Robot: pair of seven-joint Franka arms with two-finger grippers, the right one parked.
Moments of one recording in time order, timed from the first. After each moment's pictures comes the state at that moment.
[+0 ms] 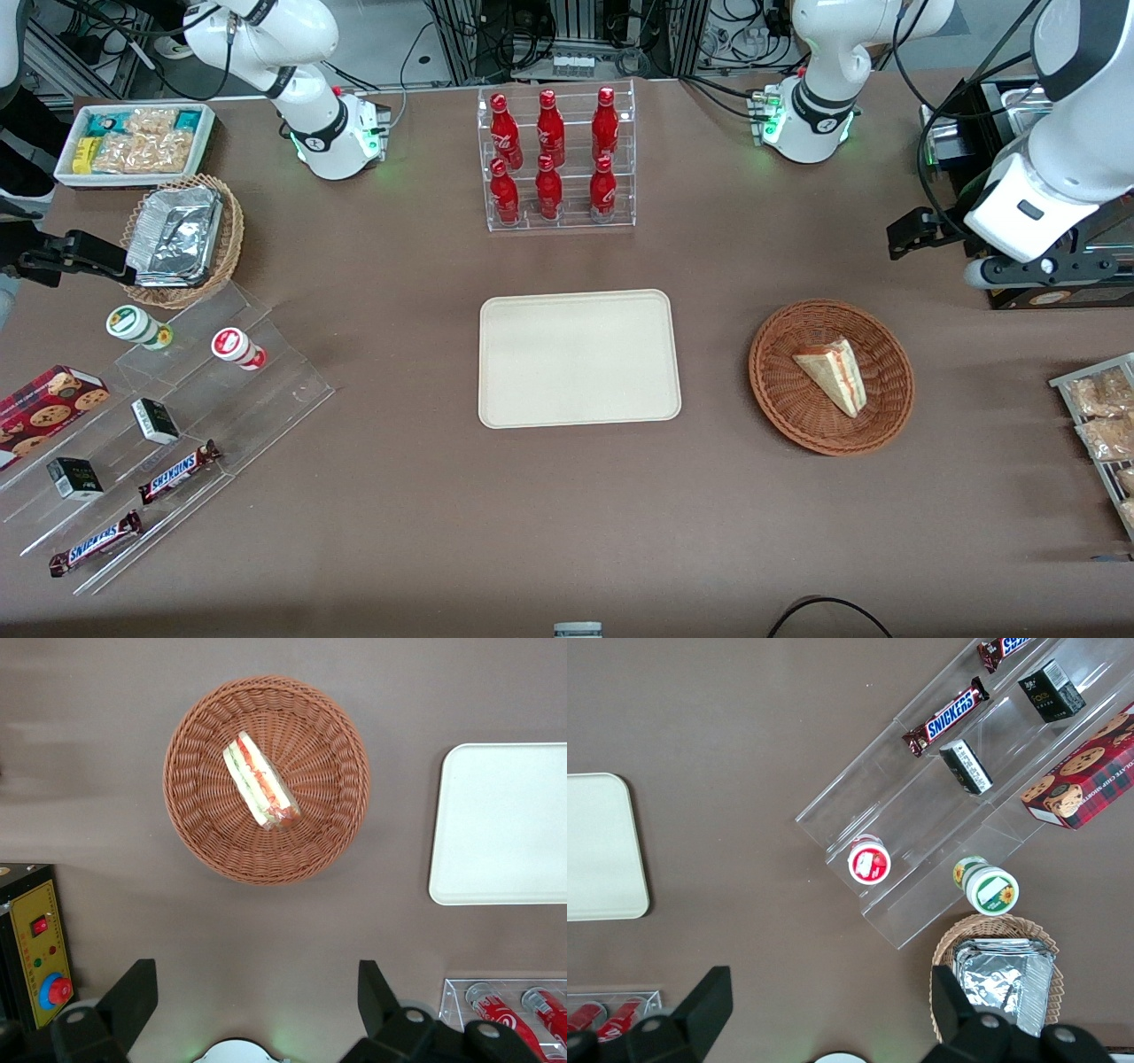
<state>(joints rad) -0.01 0.00 -0.12 -1.66 -0.02 1.53 -0.16</state>
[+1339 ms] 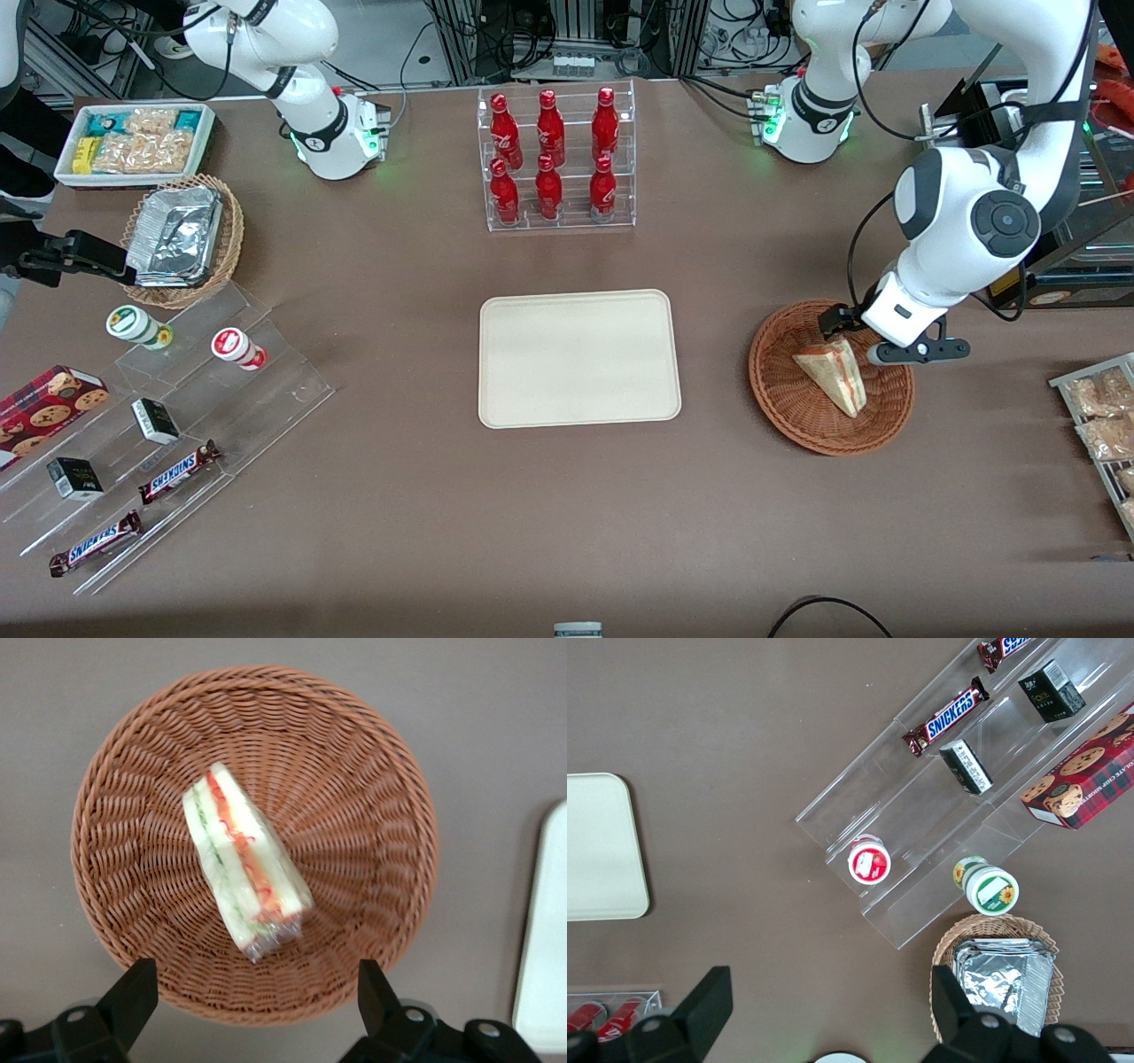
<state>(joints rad) -0.01 0.10 -0.11 -2.19 -0.02 2.28 -0.22</state>
